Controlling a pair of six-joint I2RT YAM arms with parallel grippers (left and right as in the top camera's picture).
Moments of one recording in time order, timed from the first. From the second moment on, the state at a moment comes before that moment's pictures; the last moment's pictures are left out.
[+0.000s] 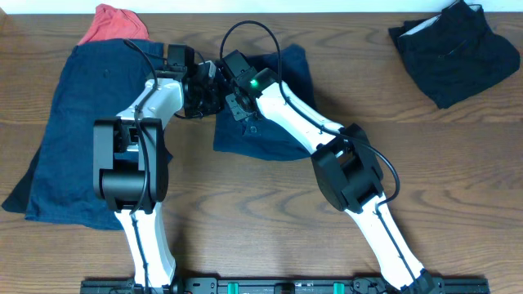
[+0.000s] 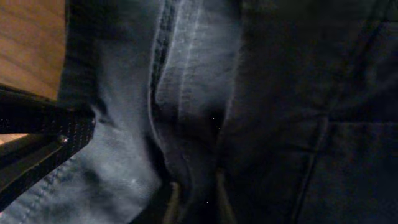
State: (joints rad) left arm -0.07 2.17 1.48 -0.55 0.42 -0.20; right arm 0.67 2.51 2.14 -0.79 0.08 0.26
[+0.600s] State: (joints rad) left arm -0.07 2.17 1.48 -0.55 0.43 -0.20; right arm 0.51 2.32 2.14 -0.92 -0.03 0.30
